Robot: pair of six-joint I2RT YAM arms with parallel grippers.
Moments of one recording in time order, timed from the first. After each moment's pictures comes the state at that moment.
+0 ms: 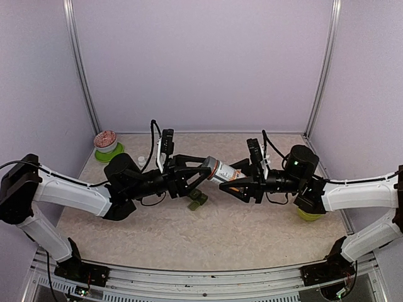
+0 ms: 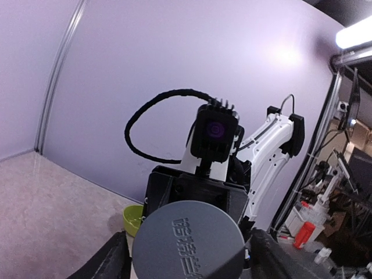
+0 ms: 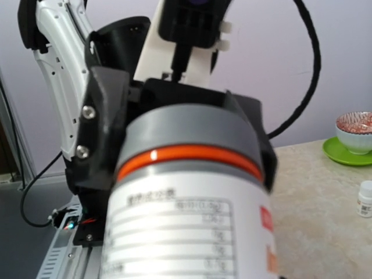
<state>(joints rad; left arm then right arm) -0.95 1.55 0.70 1.17 0.45 -0.49 0.82 1.31 0.63 0.77 -0.69 0.15</state>
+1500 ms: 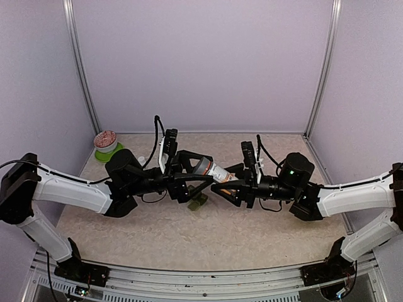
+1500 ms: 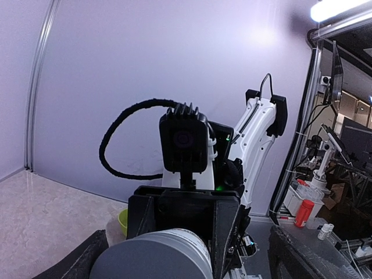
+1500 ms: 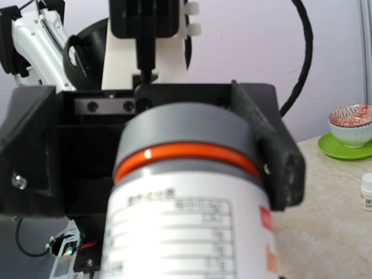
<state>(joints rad) -0.95 1.55 0.74 1.13 0.57 -0.39 0.91 1.35 0.61 0.85 -0.51 0.25</state>
